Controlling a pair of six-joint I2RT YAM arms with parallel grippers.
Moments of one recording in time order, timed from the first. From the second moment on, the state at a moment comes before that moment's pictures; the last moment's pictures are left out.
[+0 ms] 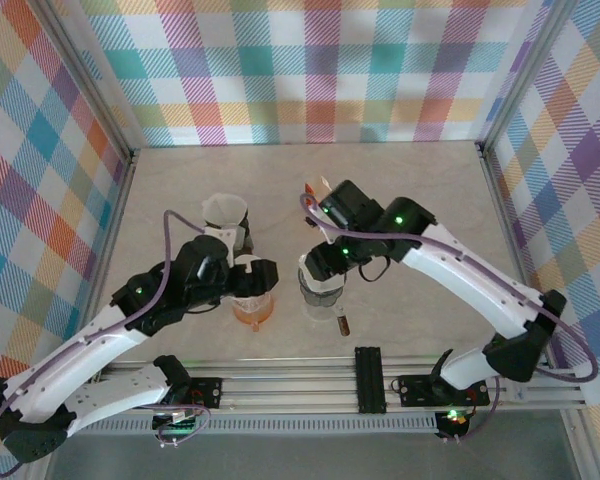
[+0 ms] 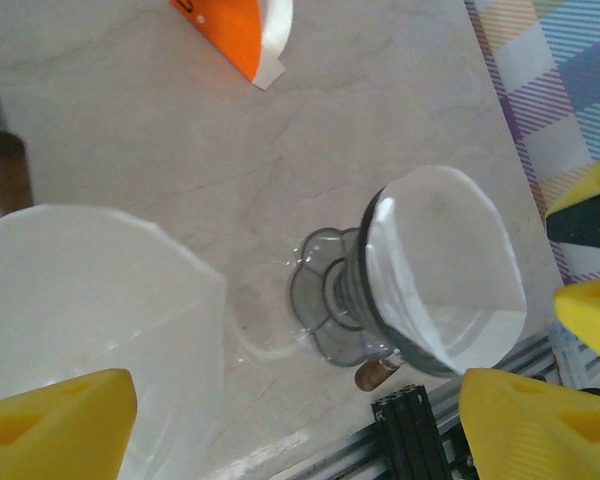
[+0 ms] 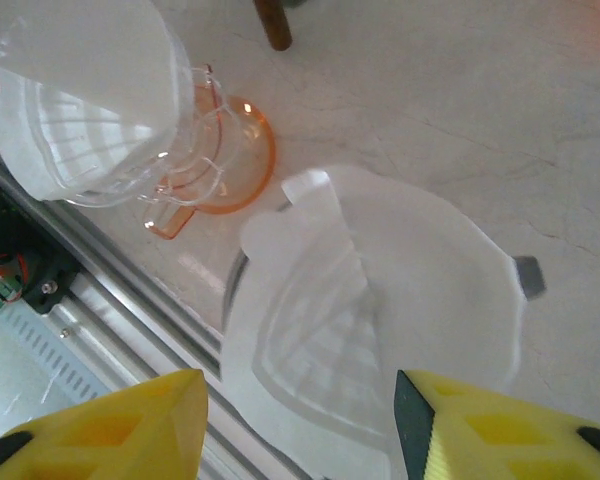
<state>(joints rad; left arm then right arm) -0.84 0.89 1.00 -0.77 -0.05 -0.74 0.90 1.43 1.59 -1.21 -0.09 0.28</state>
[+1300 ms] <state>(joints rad) -0.95 1.30 1.20 -0.76 -0.16 -0.60 0.80 1.27 1.26 -0.99 -0.02 0.33</state>
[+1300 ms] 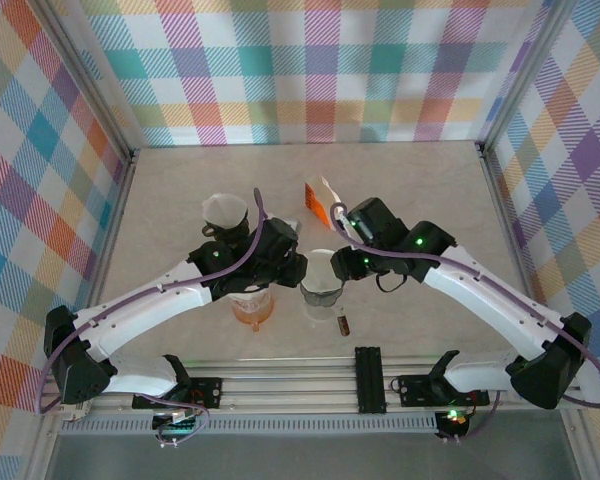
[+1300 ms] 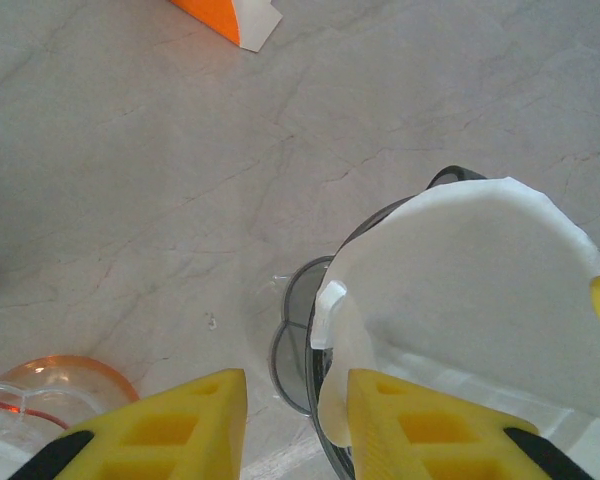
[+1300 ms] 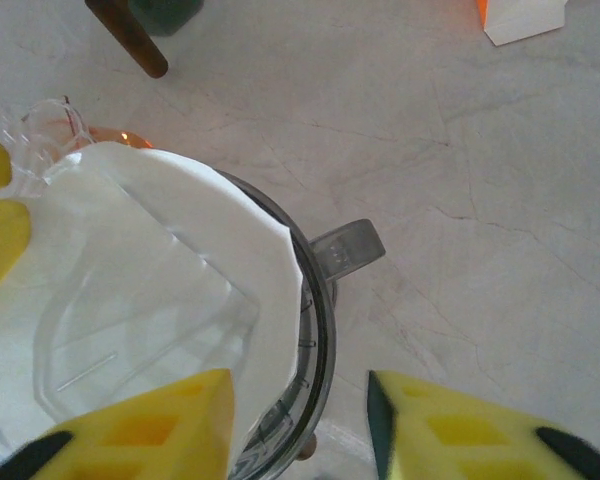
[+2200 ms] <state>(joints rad) -0.95 1.32 1.19 -0.76 -0.16 -0.60 0.80 1.26 1.24 -0.98 0.02 0.33</state>
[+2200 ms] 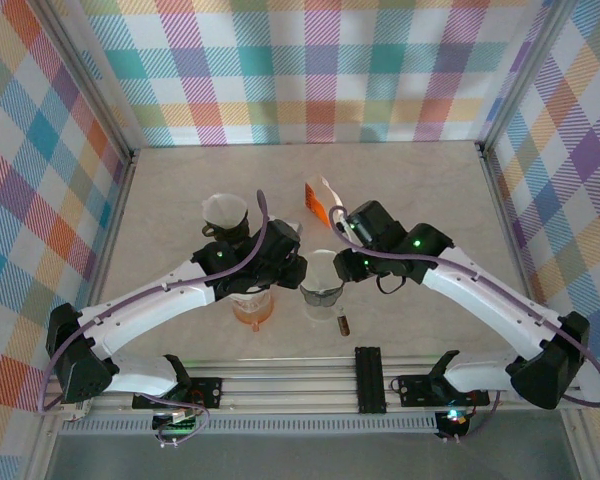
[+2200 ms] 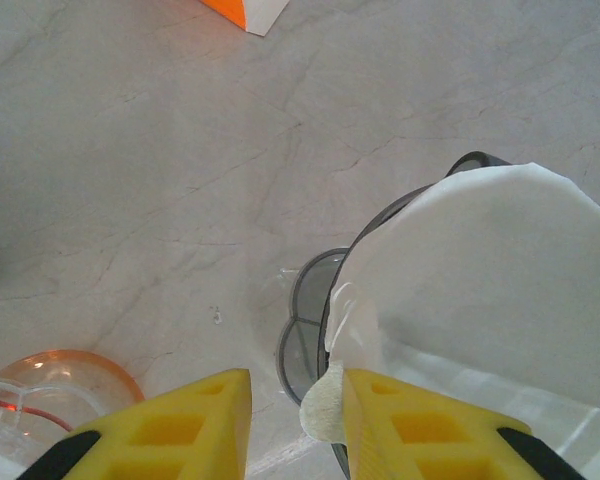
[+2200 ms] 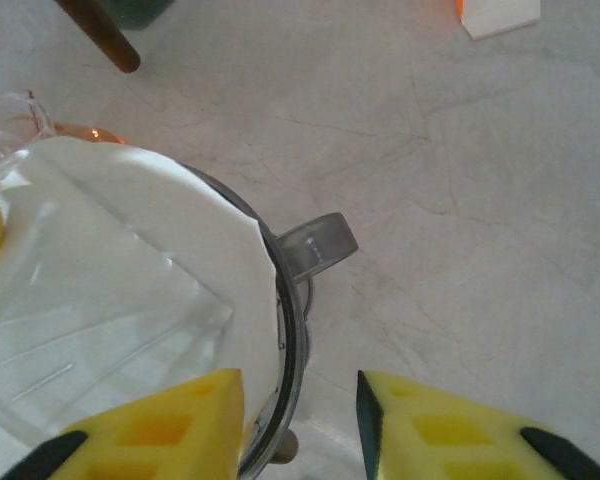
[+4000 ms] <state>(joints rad) -0.95 1.32 1.17 -0.74 -0.16 -0.61 0.81 1.45 1.15 -0.86 -0.02 0.36</state>
